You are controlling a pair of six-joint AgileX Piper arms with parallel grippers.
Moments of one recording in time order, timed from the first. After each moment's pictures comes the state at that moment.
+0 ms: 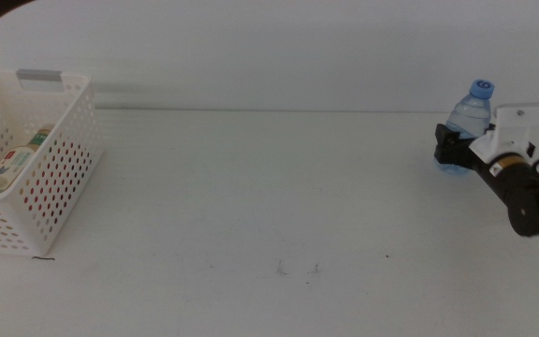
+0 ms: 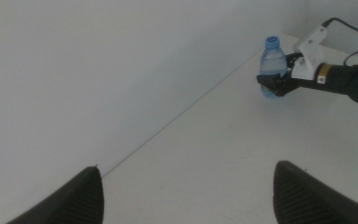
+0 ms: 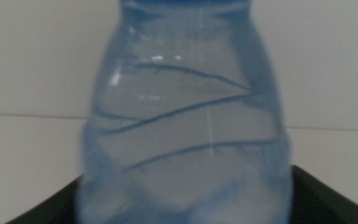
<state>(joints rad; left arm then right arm) -0.55 0.98 -1.52 -0.06 1.03 0.32 0.01 2.19 -1.03 -0.07 -0.83 0.04</state>
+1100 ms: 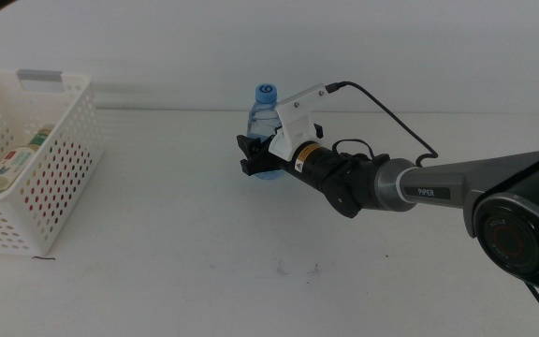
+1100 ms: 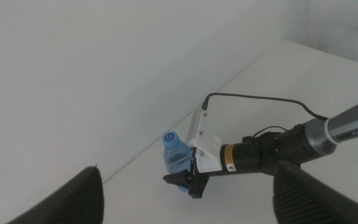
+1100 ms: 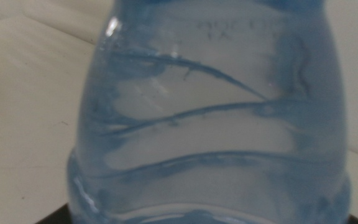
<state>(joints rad) -0.55 0.98 -1.52 -0.06 1.01 0.32 0.54 2.42 -1.61 -0.21 -0.47 0.14</state>
